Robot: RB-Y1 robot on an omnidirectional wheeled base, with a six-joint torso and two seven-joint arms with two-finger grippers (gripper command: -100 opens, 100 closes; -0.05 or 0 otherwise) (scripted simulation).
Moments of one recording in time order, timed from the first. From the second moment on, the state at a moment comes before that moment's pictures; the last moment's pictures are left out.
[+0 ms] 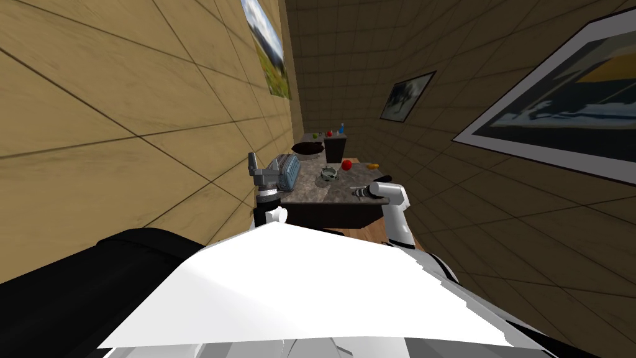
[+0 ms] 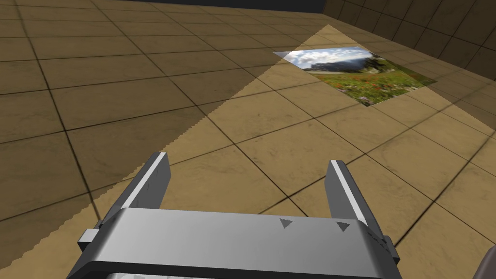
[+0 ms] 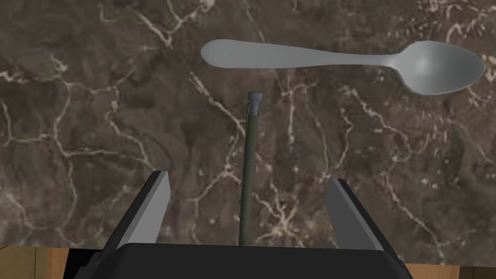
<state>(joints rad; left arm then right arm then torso) 0.48 -0.04 0.01 -2.28 0.08 -0.58 0.13 -0.32 -0.24 -0.09 -1.61 -0.31 1.43 -1.44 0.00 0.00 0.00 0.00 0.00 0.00</state>
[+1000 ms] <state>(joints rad) 0.48 -0.04 0.01 -2.28 0.08 -0.58 0.13 -0.31 -0.22 -0.10 -1.57 -0.30 1.39 -1.41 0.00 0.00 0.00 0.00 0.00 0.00</state>
